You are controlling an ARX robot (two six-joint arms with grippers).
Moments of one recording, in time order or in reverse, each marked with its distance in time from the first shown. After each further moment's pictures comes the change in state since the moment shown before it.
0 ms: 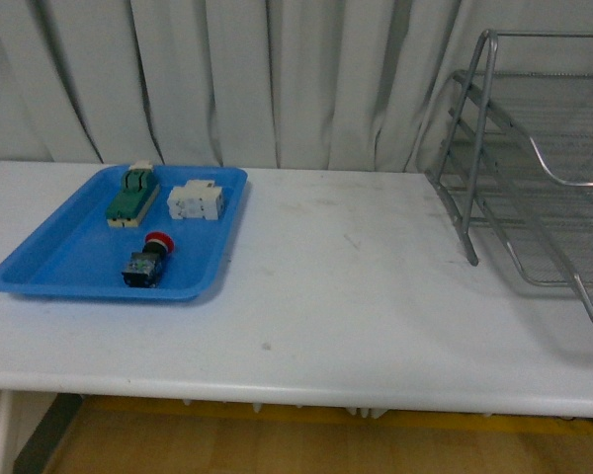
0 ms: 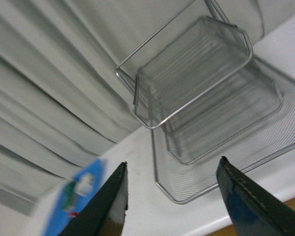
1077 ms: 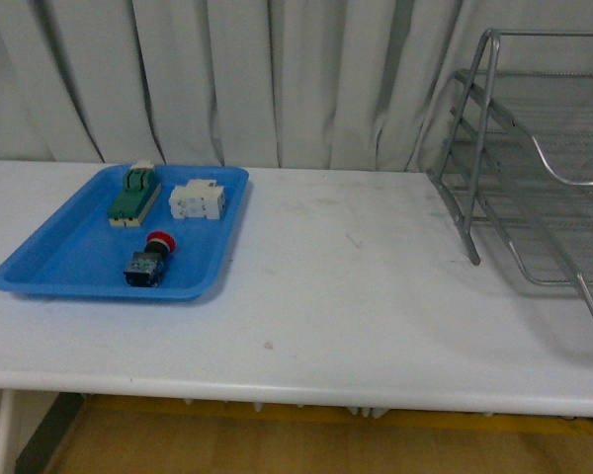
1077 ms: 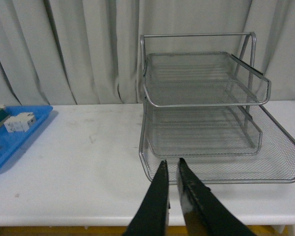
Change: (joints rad) left arm 0.000 0.000 0.000 0.000 0.000 0.000; right arm 0.837 -0.811 -0.168 -0.559 0.850 -0.749
